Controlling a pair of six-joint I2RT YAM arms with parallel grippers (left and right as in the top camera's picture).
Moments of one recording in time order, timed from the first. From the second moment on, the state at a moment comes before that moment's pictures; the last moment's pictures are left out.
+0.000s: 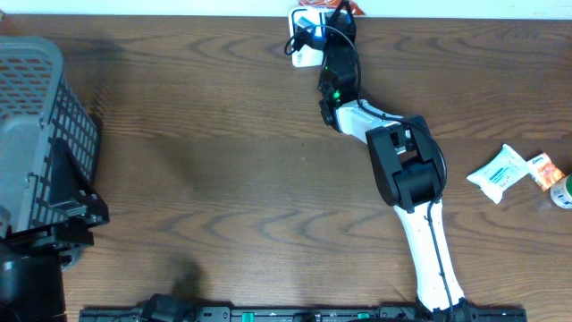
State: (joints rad) left arm -0.26 0.63 1.48 -0.75 -0.48 -0.02; right arm 0.38 2.56 1.74 1.00 0.54 -1.69
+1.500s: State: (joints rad) left arm -0.26 0.63 1.48 -0.76 -0.48 -0.02; right arm 0.40 2.58 1.72 0.68 0.76 -1.92
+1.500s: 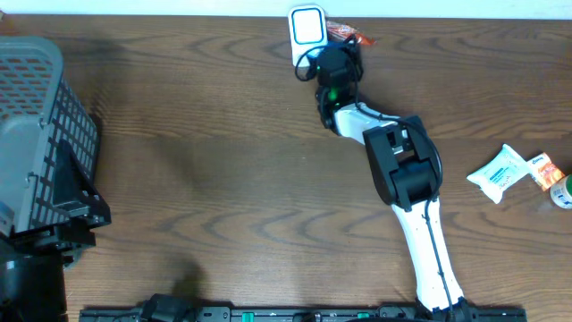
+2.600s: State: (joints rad) left arm -0.26 0.63 1.48 -0.73 -0.48 -0.02; right arm -0.02 2.22 1.71 -0.01 1.26 -1.45
